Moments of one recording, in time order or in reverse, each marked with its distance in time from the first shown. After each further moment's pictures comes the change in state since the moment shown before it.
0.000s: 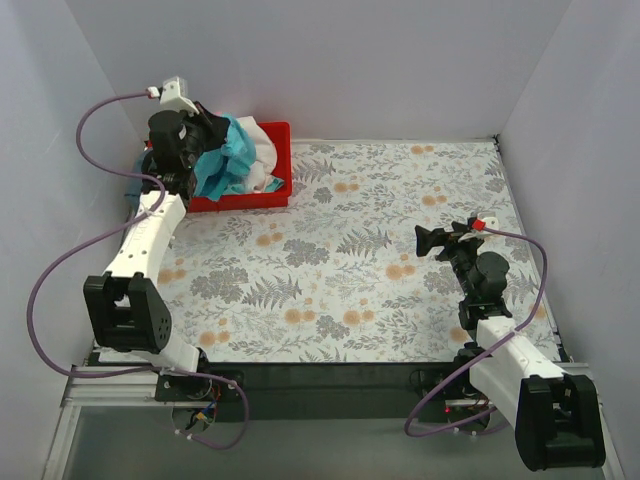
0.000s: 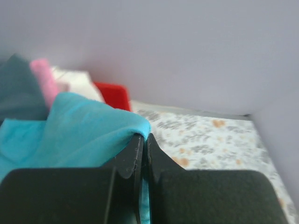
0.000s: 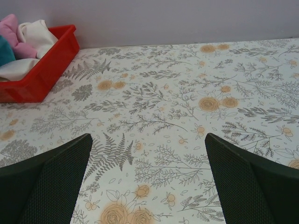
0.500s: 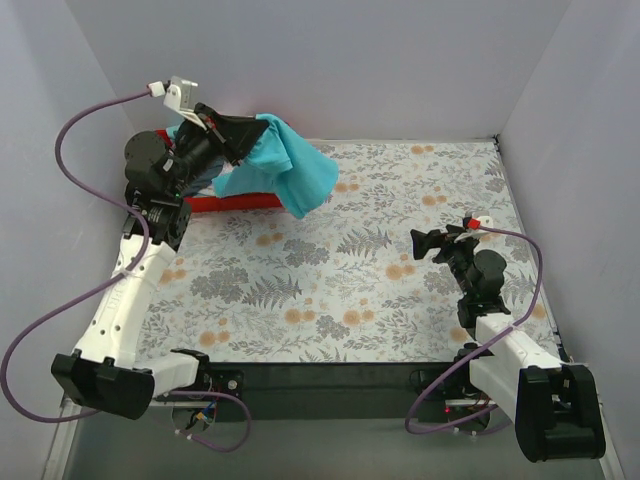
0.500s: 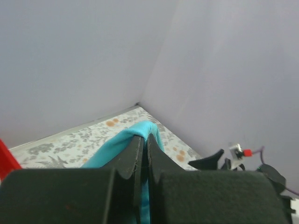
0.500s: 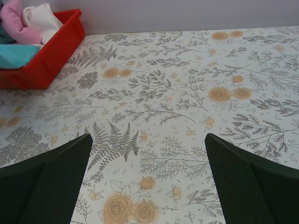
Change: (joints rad) left arm -0.166 -0.342 0.008 0.036 0.366 -0.048; right arm 0.000 0.052 0.000 0.000 -0.047 0.001
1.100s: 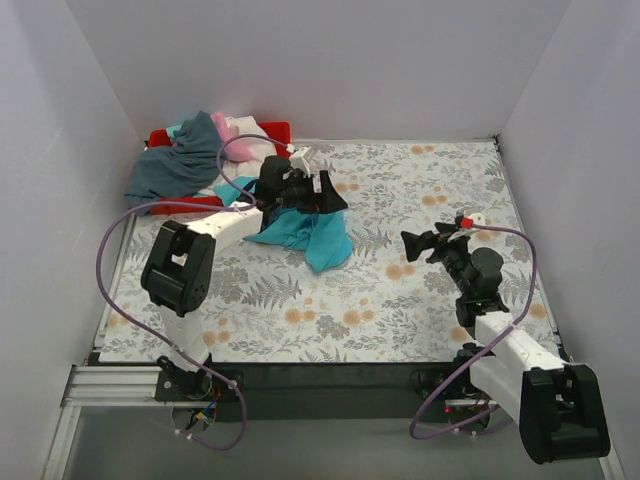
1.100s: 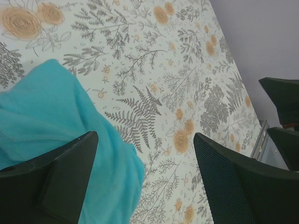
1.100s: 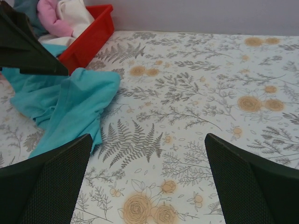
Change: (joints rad) left arm -0.233 0.677 -0.093 0.041 0.029 -0.028; right arm 0.036 -0.023 0.014 -0.008 -0.068 0.005
